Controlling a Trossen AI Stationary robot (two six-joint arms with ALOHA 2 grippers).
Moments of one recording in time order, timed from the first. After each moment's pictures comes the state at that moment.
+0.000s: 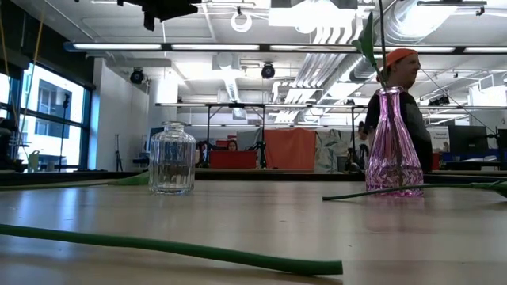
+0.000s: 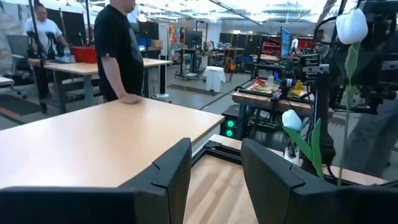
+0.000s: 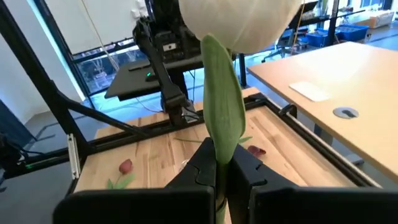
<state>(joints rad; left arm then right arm) 0.24 0.90 0.77 0.16 -0.24 -0.04 0.11 0.76 1.00 -0.40 0.28 0.22</state>
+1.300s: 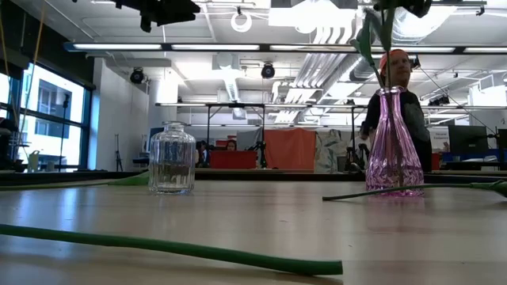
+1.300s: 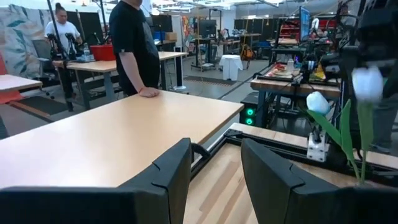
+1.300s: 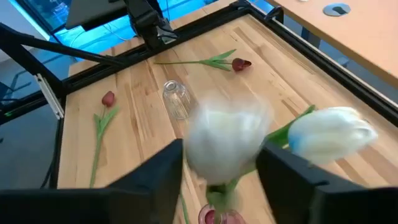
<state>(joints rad) 0.24 0.90 0.77 0.12 -0.30 0.03 0.11 0.85 1.12 -0.82 0.26 0.45</state>
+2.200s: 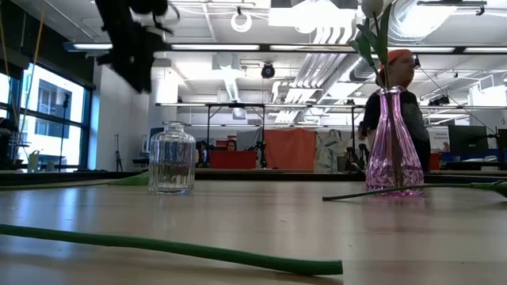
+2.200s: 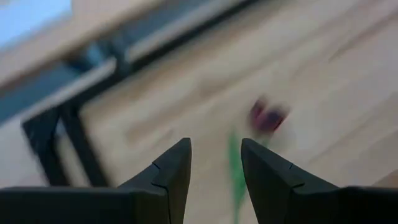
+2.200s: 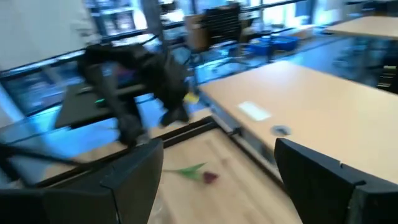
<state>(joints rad) 0.60 1.19 1.14 -1.06 -0.30 -0.34 0.07 0.99 1.59 -0.79 0.47 0.23</state>
